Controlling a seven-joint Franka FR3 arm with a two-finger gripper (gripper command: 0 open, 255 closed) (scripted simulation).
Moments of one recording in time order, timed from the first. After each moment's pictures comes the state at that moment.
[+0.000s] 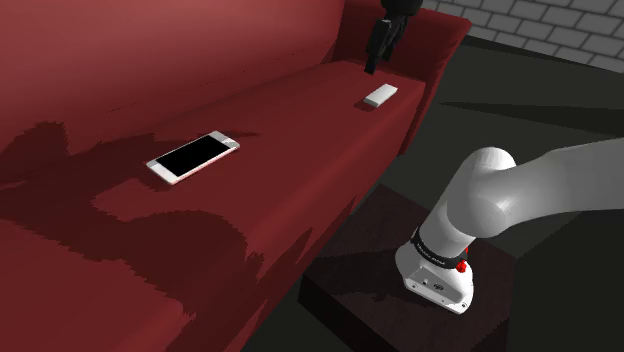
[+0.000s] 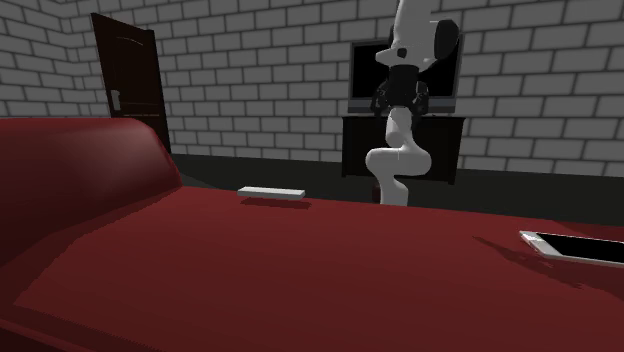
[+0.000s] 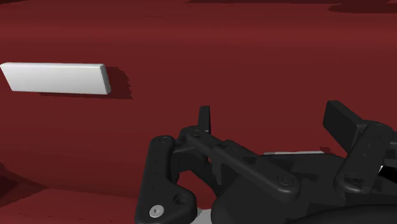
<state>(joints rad) 0.01 -0.81 -0.01 -2.26 -0.08 1.56 -0.10</state>
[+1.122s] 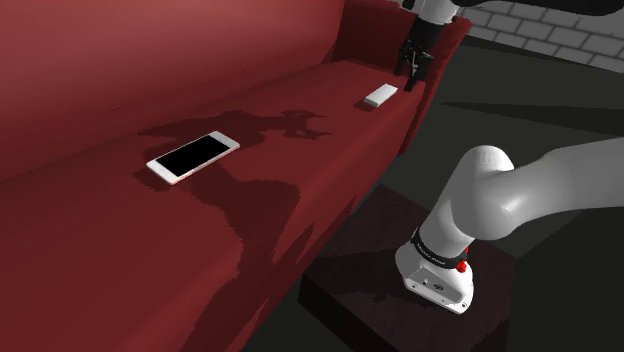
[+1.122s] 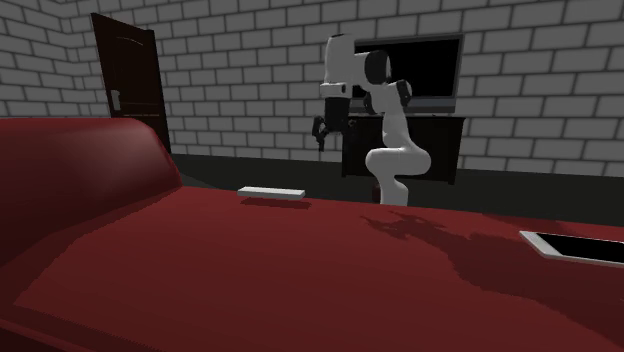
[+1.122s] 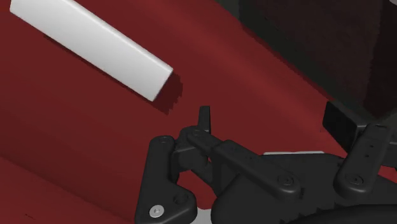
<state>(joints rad) 0.13 -0.85 -0.51 -2.37 -0.37 1.68 -0.94</state>
